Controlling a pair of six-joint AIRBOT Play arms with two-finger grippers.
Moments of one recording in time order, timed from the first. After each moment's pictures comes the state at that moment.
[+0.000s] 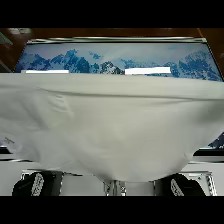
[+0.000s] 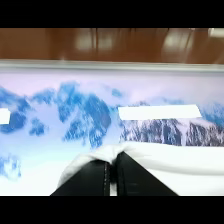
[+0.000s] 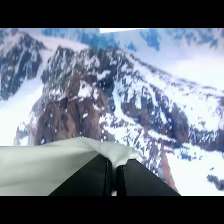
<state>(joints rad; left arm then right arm) 0.48 -0.53 1.56 0.98 -1.40 -1.35 -0.09 -0.77 1.83 -1.57 1.75 1.56</state>
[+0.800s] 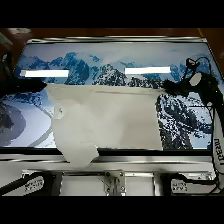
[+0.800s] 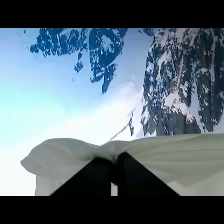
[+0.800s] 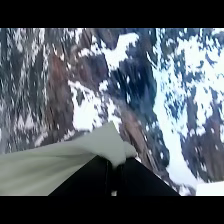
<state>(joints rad) 0.21 -1.24 1.13 0.95 -0.78 -1.13 -0.09 -1.51 1.30 -1.38 0.84 1.66</state>
